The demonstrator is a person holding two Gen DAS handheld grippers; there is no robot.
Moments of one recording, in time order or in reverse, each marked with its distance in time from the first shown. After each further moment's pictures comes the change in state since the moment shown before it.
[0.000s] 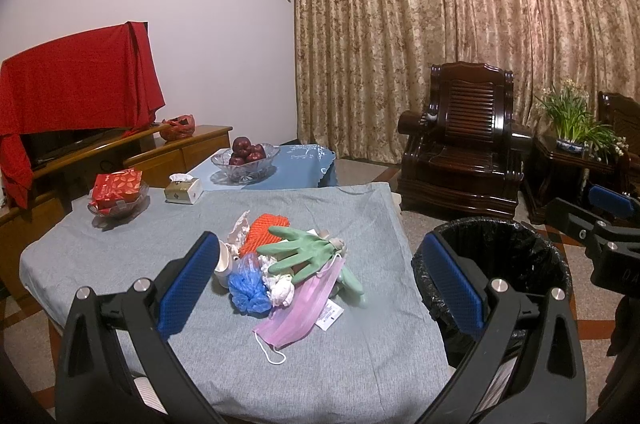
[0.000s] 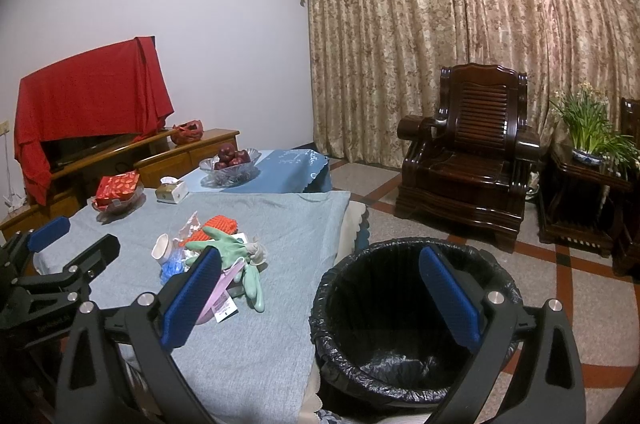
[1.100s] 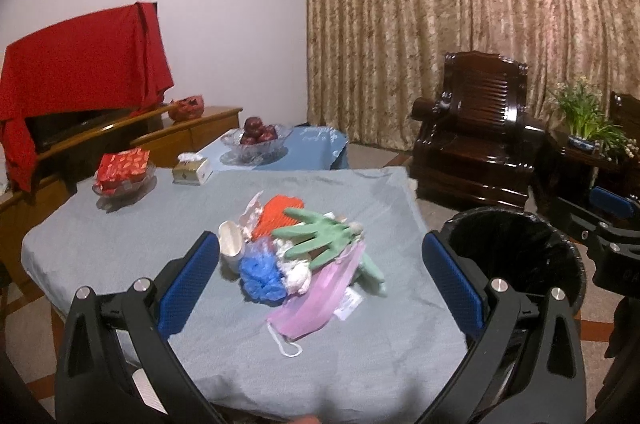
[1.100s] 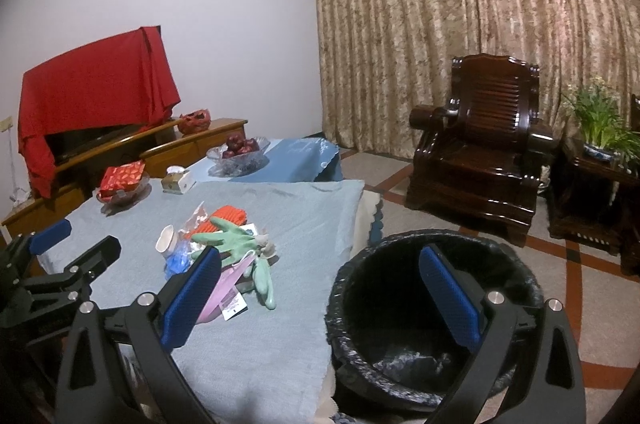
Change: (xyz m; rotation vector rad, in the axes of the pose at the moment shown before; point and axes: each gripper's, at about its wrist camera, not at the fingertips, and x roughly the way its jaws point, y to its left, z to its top) left arm 0.033 0.023 -0.028 -0.037 0.064 0.039; right arm 0.045 0.025 -0.010 -0.006 0.058 0.051
